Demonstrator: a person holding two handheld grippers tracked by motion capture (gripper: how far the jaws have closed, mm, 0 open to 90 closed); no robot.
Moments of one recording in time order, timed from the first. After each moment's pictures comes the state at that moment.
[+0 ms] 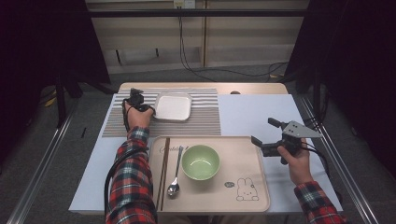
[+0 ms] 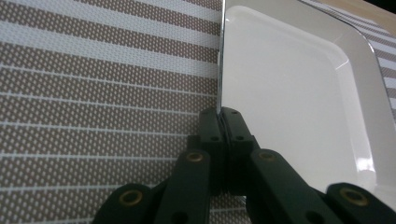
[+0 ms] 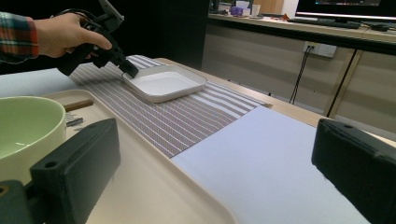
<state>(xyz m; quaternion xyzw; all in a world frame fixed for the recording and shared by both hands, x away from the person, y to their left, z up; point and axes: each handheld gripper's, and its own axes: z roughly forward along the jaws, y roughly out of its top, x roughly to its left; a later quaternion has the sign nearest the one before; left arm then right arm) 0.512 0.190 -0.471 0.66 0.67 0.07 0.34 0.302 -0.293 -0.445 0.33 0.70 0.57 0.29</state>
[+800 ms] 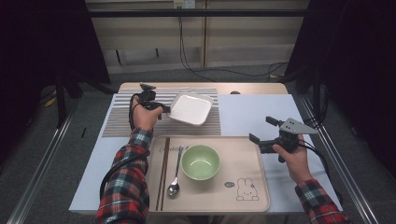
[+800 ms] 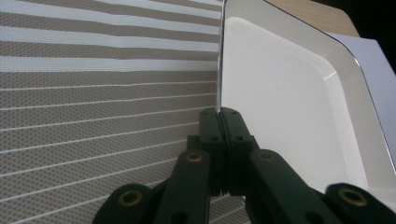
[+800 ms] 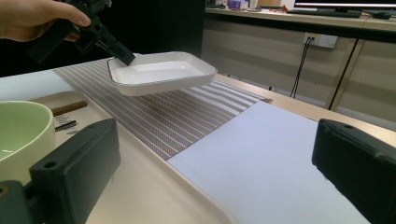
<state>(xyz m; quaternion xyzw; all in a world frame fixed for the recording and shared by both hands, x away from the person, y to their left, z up) 0.485 0.145 -0.428 0.72 0.57 0.00 0.39 0.314 -0.289 -0.447 0.34 0.70 0.56 0.28</state>
